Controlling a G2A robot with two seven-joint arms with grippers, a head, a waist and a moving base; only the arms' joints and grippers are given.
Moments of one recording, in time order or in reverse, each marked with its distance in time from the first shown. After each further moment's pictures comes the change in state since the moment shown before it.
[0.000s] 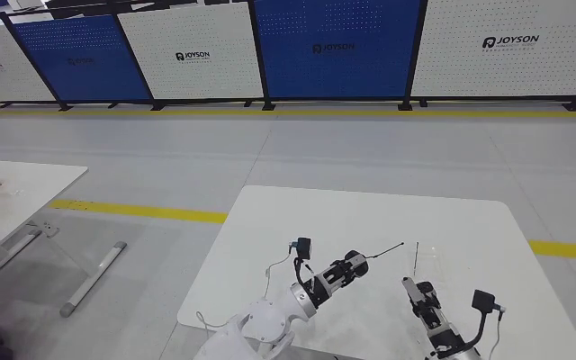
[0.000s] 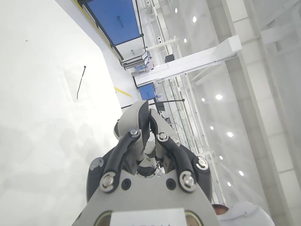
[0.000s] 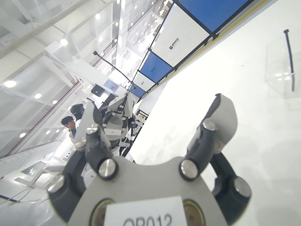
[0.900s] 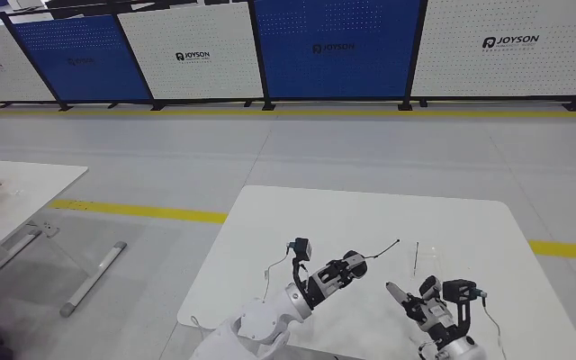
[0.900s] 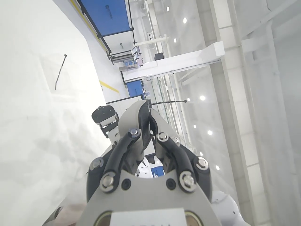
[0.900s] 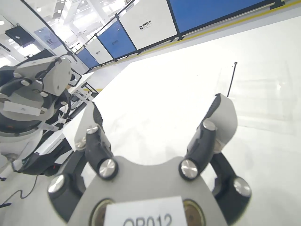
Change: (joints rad) left arm 0.038 0.008 -0.039 -0.053 -0.121 0.000 -0.094; right arm 0.061 0.013 0.000 0.015 -0.558 0.118 0.032
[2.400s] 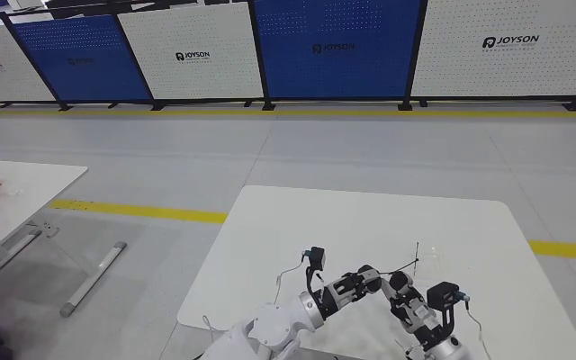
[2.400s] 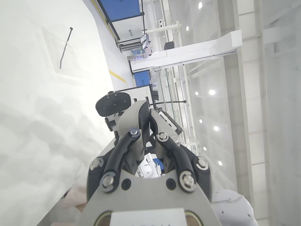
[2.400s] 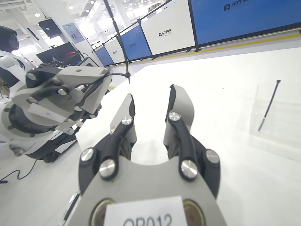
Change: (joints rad) left arm -0.034 -0.017 0.081 0.038 0.037 0.050 0.010; right arm 0.058 0.029 -0.112 0.078 -0.012 -0.118 -0.157
